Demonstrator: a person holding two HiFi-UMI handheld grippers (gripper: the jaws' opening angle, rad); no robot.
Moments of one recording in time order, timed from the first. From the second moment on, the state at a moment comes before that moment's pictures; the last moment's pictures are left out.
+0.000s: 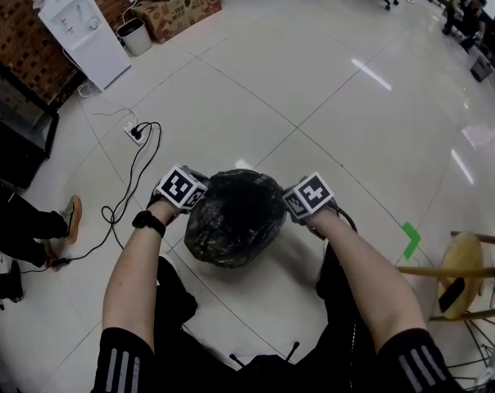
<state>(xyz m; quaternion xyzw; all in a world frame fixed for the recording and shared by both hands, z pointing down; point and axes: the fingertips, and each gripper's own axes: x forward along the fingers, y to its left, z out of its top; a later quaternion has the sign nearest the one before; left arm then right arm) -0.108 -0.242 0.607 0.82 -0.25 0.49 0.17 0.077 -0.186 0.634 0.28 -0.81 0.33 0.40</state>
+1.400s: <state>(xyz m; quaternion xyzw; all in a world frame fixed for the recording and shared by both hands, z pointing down) -0.182 -0.269 0.657 0.80 -0.33 0.37 0.33 0.085 -0.205 0.639 0.31 -0.81 0.38 0.33</state>
